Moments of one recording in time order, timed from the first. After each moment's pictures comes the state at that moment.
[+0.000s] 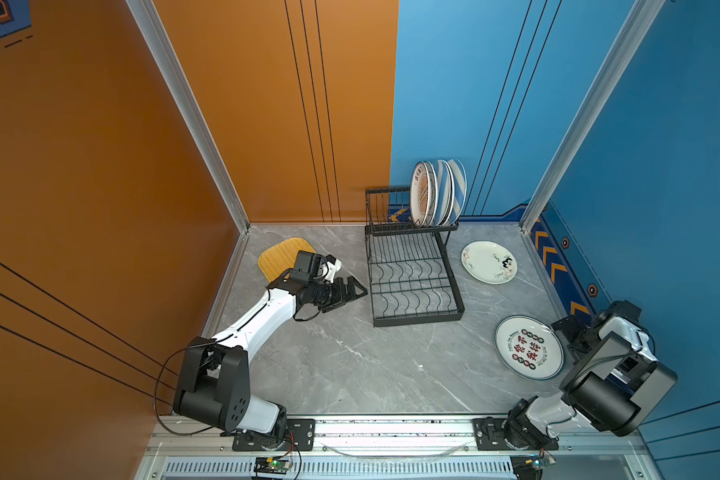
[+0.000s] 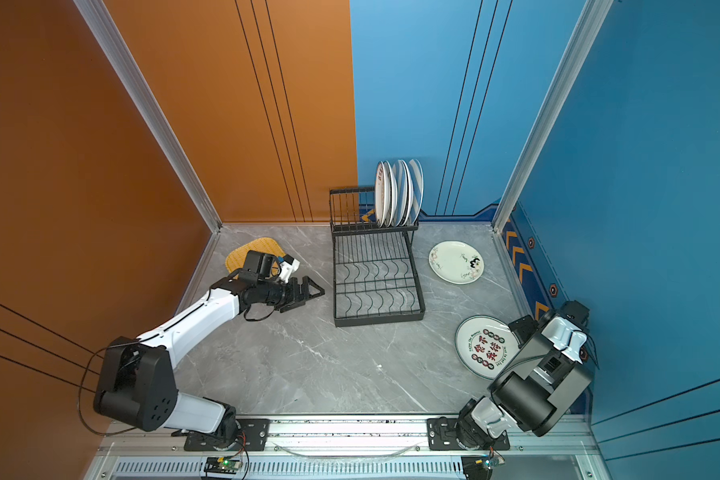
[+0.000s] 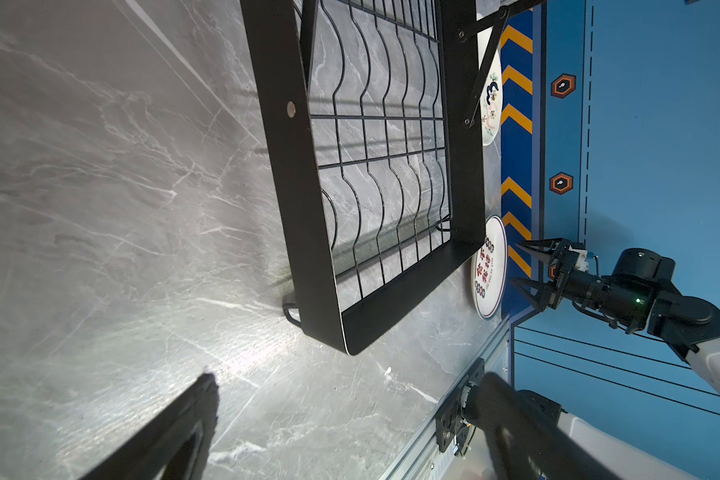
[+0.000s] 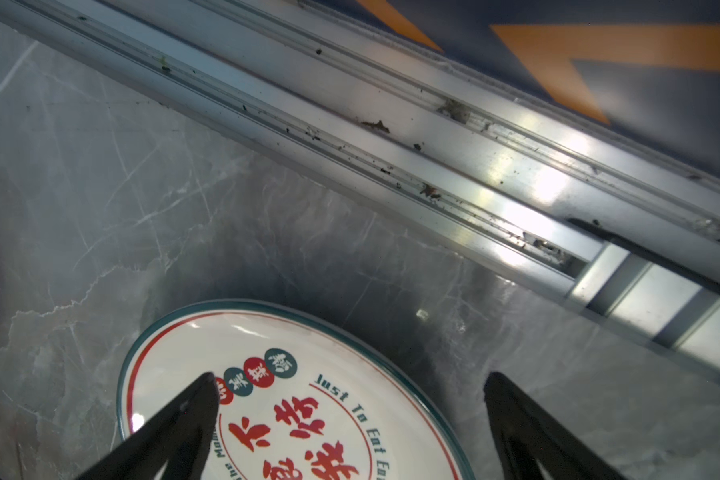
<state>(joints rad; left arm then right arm) -0.27 1.45 1.00 -0.45 0.63 -0.54 -0.85 1.49 0.88 -0.71 -0.18 0.35</state>
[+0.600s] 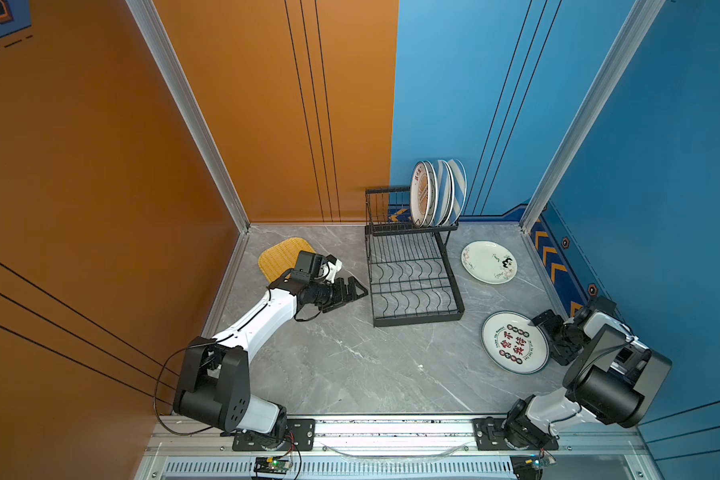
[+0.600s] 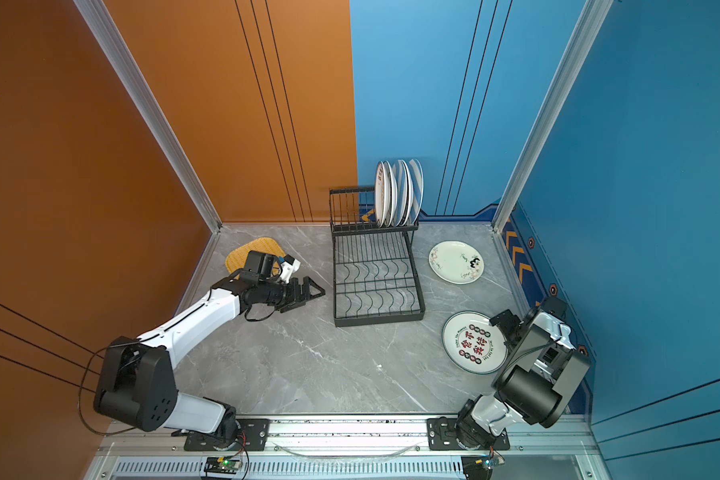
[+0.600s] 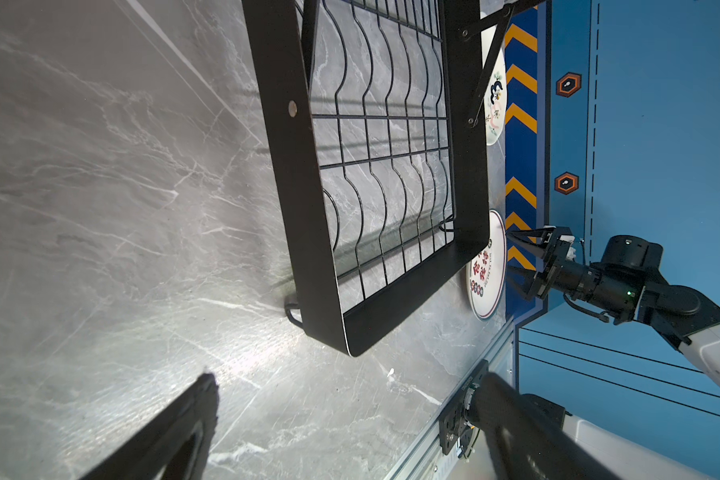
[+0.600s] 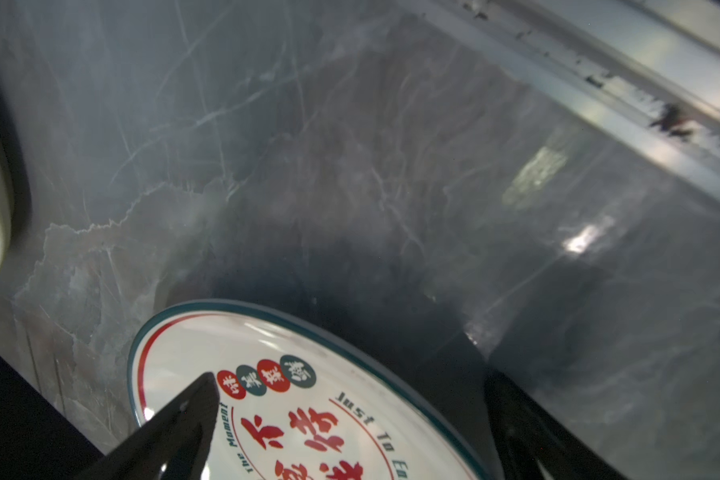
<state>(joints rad) -0.28 1.45 0.99 -0.45 0.62 -0.54 -0.71 1.52 0.83 -0.65 -0.31 0.37</state>
